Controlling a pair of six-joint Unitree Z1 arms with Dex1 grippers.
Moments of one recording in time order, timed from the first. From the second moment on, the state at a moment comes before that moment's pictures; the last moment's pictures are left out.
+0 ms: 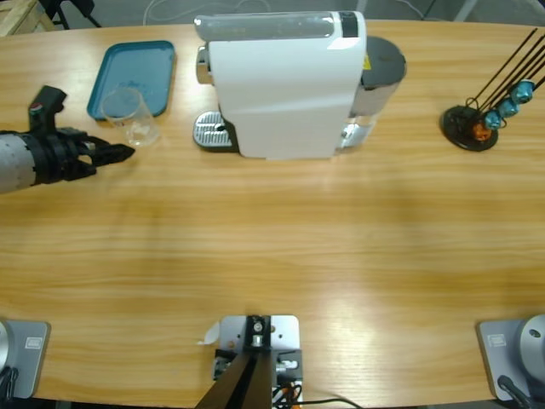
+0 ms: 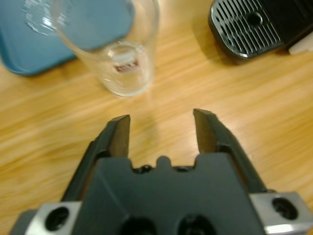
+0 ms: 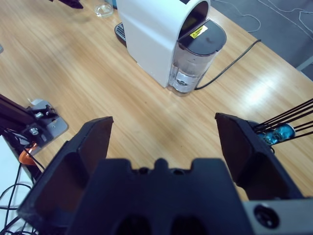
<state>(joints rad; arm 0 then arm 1) -0.63 1.49 -0.42 -0.32 0.08 -0.15 0.99 0.77 -0.96 0.76 -0.21 0.04</state>
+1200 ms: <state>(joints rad) -0.63 1.66 -0.36 -0.71 0.21 -0.17 0.99 0.75 -0.92 0.79 -0.21 0.06</state>
